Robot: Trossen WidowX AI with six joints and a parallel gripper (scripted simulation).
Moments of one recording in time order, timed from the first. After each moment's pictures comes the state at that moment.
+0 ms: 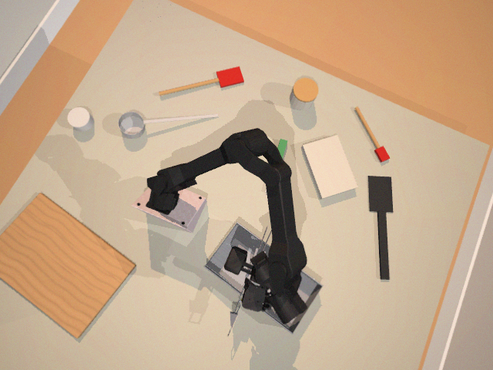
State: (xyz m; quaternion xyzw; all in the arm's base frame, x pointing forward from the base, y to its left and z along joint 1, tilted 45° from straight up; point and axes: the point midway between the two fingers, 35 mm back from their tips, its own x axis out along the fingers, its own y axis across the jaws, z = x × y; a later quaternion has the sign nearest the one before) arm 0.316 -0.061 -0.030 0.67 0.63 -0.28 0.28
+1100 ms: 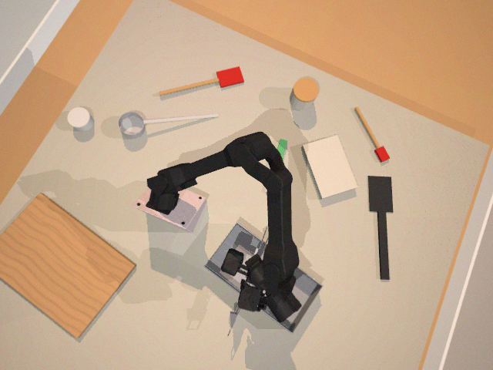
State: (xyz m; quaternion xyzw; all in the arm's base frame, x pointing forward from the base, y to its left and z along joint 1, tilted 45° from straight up) arm 0.311 -0.045 -0.058 0.67 0.63 -0.28 0.28
